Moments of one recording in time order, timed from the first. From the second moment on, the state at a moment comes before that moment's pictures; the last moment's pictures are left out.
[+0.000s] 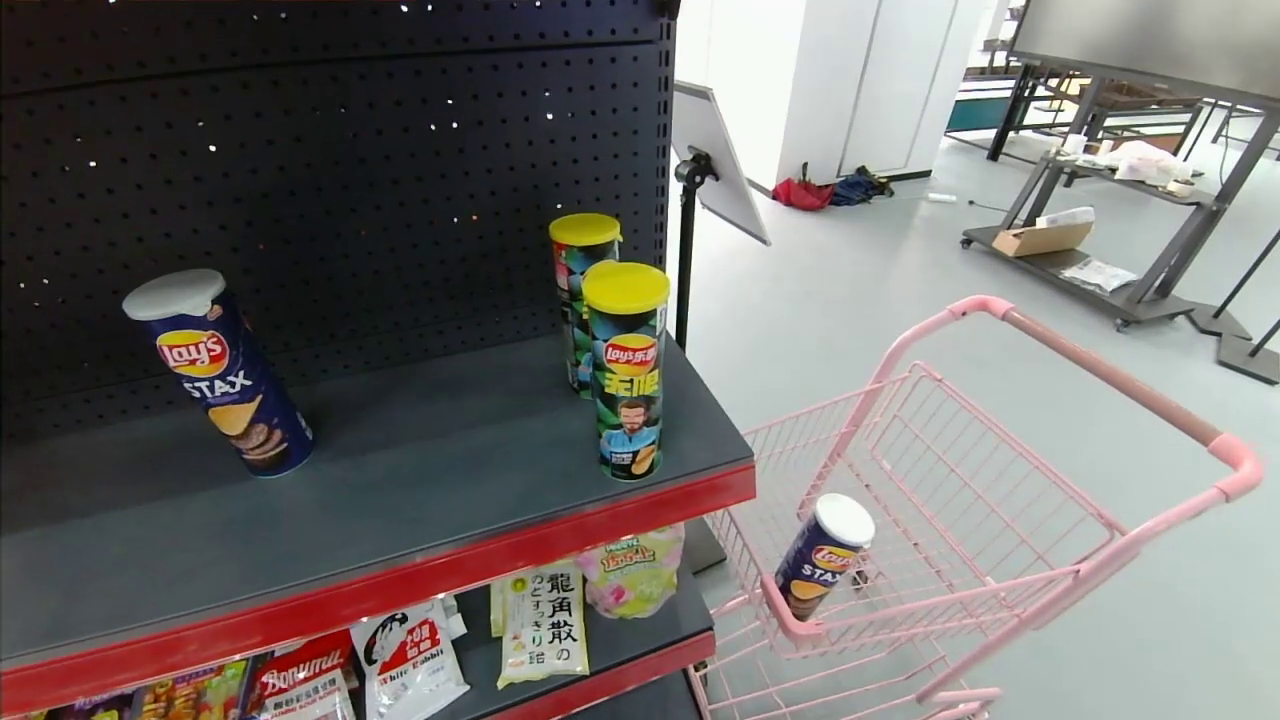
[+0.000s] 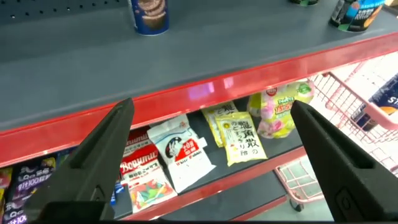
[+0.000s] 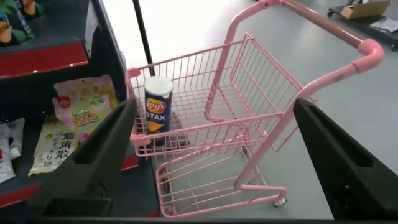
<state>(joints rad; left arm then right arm) -0.06 0.08 0.00 0.00 0.01 0.00 0.00 0.00 0.00 0.00 -0.01 0.00</state>
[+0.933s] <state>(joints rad) -0.06 0.08 0.00 0.00 0.01 0.00 0.00 0.00 0.00 0.00 -0.01 0.00</state>
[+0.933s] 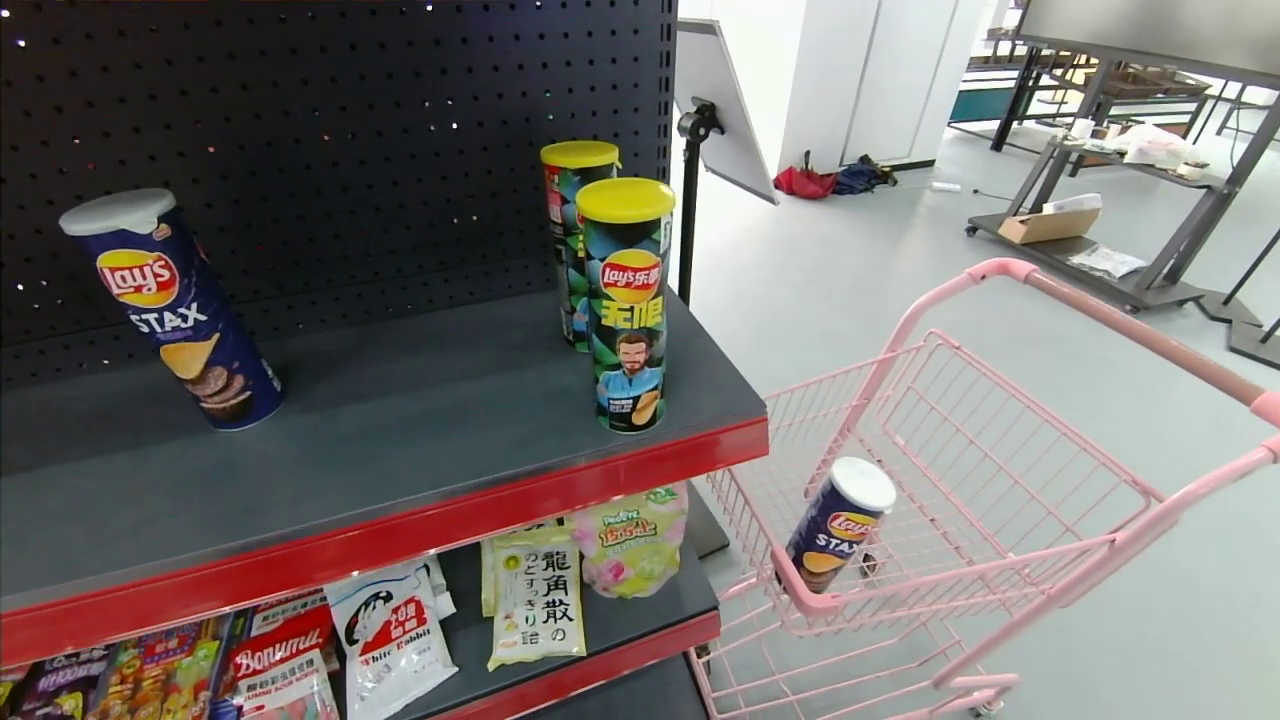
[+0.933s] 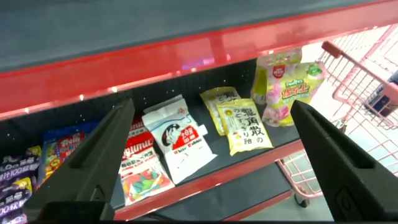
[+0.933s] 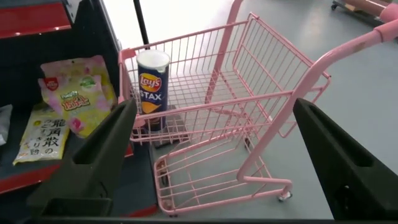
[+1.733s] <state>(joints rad) -0.06 0.08 0.00 0.00 0.01 0.00 -0.01 0.07 -0.12 0.00 -0.01 0.07</state>
